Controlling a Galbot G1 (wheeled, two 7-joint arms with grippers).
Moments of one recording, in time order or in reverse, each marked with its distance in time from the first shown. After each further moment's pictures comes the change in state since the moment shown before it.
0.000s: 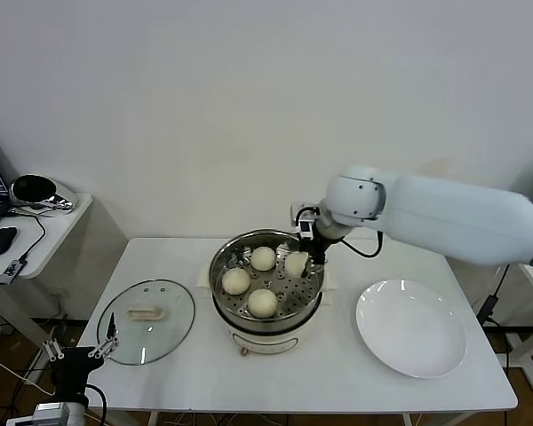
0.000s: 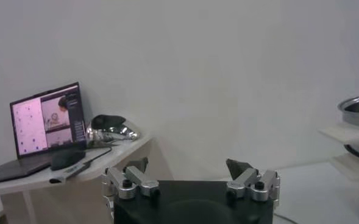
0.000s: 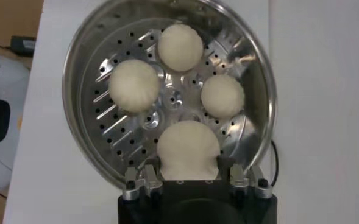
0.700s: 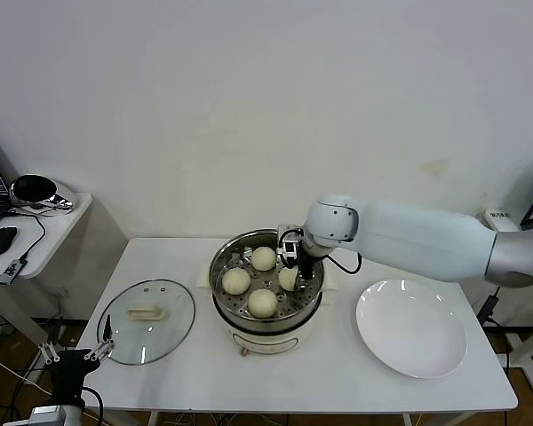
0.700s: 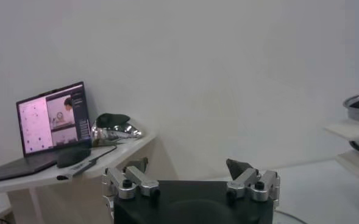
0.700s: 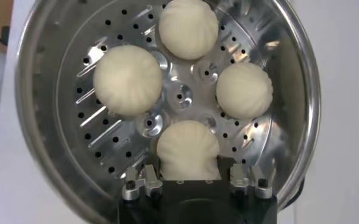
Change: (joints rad) left arm 0.009 -0.005 -0.015 0.005 0.001 -0.013 0.000; right arm -0.145 0.074 0.050 -0.091 -0.071 -0.021 0.038
